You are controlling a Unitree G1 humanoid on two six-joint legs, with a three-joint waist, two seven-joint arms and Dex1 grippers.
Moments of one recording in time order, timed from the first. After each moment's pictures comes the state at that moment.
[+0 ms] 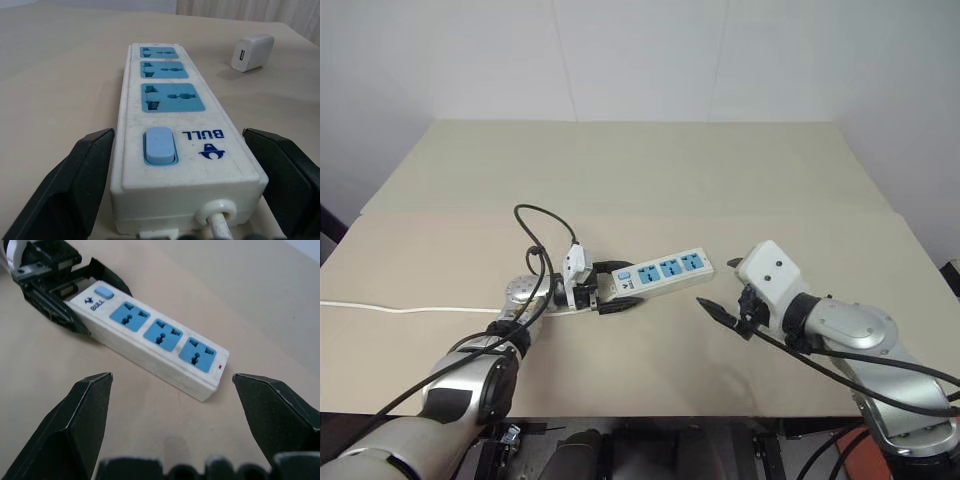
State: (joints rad) left arm -0.86 0.20 0.10 1.30 -0.06 -0.54 -1.32; right arm -0.11 -0.79 -0.09 -0.68 0.37 0.74 0.60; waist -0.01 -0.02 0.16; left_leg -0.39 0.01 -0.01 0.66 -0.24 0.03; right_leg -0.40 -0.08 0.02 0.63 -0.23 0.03
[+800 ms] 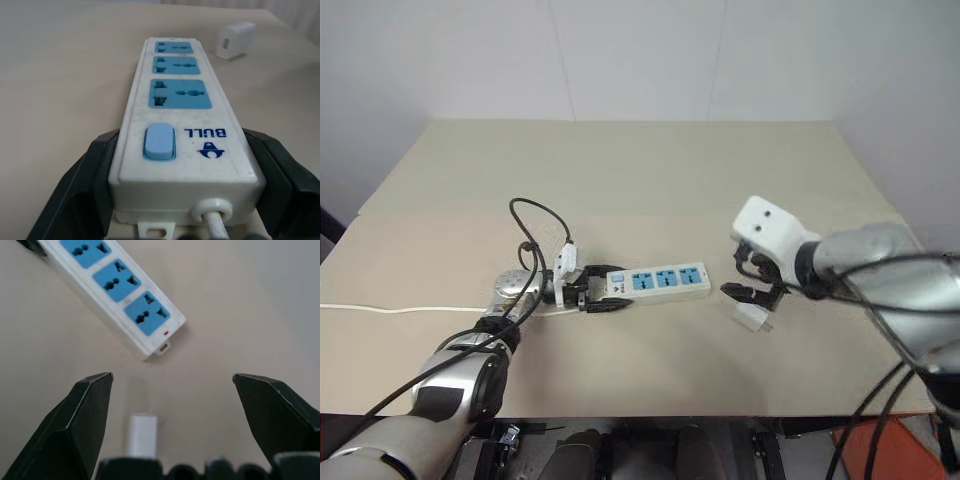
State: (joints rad) left arm -0.86 0.25 0.07 1.26 -0.07 -0.49 -1.50; right arm -0.79 -1.11 0.27 -0.53 0.47 1.35 0.80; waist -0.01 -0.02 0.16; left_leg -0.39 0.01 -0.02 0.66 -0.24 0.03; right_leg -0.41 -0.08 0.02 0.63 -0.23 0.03
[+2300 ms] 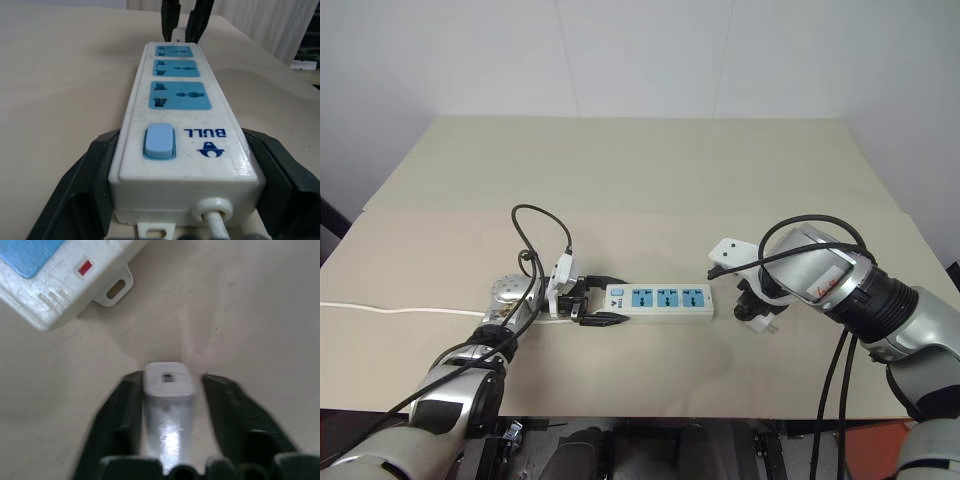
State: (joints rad) left arm -0.78 0.26 0.03 1.11 -0.14 -0.44 -1.58; right arm -1.03 -0.97 0.82 -0.19 0.36 1.51 0.82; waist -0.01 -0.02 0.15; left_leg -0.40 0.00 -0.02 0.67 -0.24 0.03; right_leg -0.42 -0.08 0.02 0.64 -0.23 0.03
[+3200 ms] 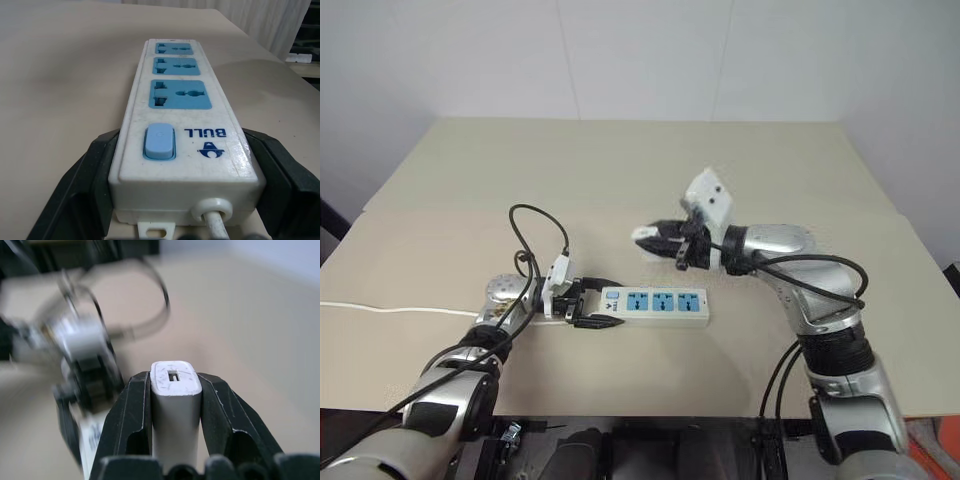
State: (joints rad) left arm -0.74 0.29 0.00 1.04 -0.15 -0.41 -1.60; right arm -0.65 -0.50 0.07 -0.15 0.50 0.59 0.91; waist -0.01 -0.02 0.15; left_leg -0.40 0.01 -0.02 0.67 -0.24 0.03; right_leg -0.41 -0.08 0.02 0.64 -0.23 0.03
